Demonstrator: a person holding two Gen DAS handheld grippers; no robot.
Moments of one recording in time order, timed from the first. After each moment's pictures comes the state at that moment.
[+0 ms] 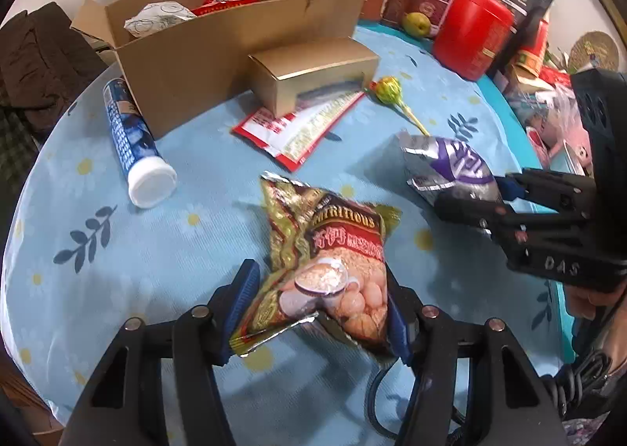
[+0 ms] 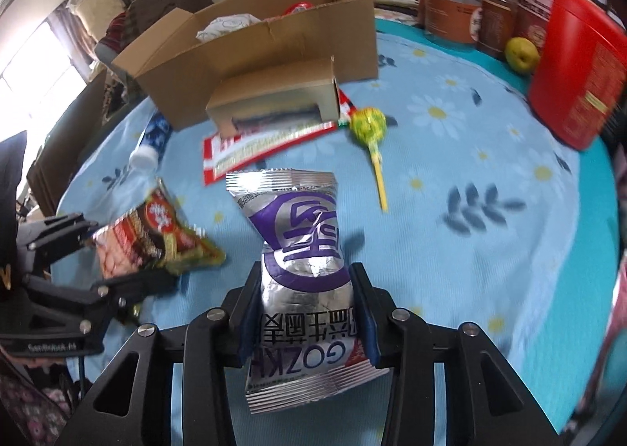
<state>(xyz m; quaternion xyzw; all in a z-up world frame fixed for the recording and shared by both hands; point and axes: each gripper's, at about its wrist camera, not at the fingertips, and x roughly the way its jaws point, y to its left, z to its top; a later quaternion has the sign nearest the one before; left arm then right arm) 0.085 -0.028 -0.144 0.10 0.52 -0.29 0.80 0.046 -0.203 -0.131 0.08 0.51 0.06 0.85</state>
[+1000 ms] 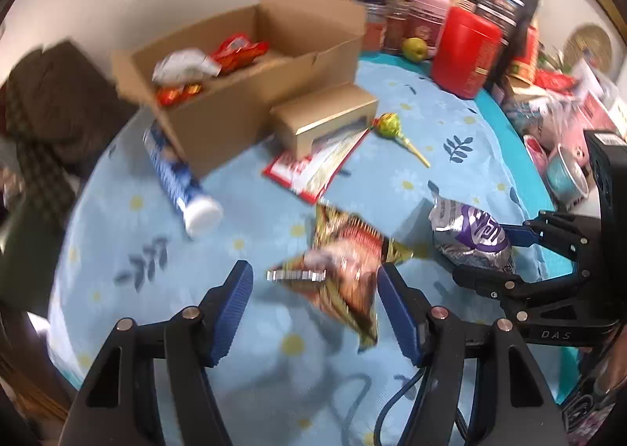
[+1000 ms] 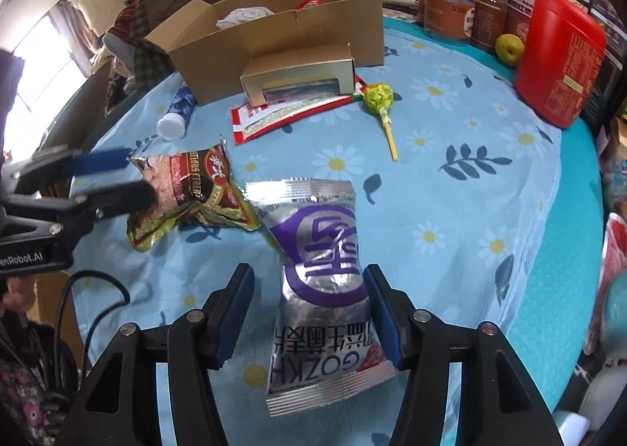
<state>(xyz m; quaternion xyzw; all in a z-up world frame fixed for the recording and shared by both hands) 0.077 -0.019 -0.097 0.14 0.46 -0.28 0.83 0.012 -0.179 -0.119 0.07 0.51 0.06 0.86</state>
